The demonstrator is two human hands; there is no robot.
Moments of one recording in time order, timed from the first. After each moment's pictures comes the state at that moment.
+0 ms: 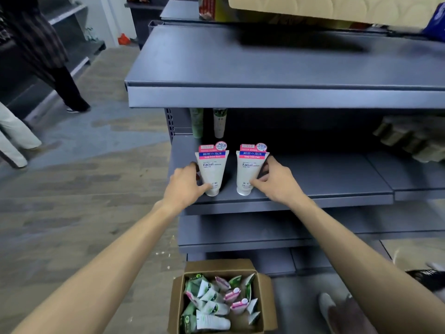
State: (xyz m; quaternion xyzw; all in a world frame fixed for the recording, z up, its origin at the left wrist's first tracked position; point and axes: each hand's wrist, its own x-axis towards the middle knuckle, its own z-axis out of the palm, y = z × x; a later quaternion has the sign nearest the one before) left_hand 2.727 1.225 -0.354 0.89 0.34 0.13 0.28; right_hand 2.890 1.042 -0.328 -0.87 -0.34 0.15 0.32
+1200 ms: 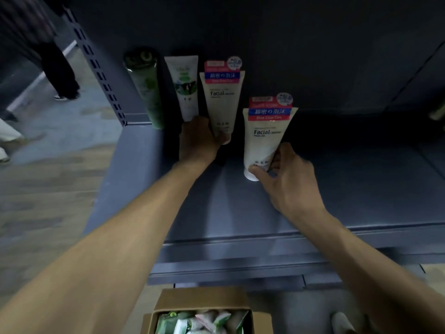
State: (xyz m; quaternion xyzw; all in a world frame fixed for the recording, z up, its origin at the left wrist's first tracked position) left_hand 2.948 1.260 -0.408 0.85 0.38 0.22 0.30; right_hand 2.990 1.067 -0.395 -0.87 -0.30 0.06 0.38
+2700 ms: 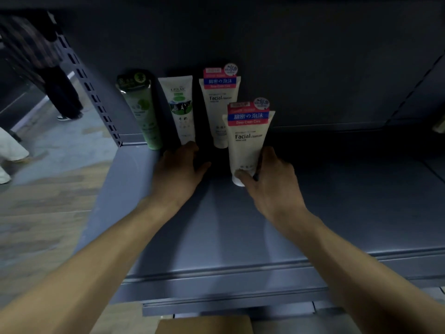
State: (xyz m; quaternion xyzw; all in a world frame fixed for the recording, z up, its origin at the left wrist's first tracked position) left_hand 2.912 1.268 -0.416 0.91 0.32 0.22 0.14; right_hand 3.006 1.104 -0.390 -0.87 -0.33 0.05 0.35
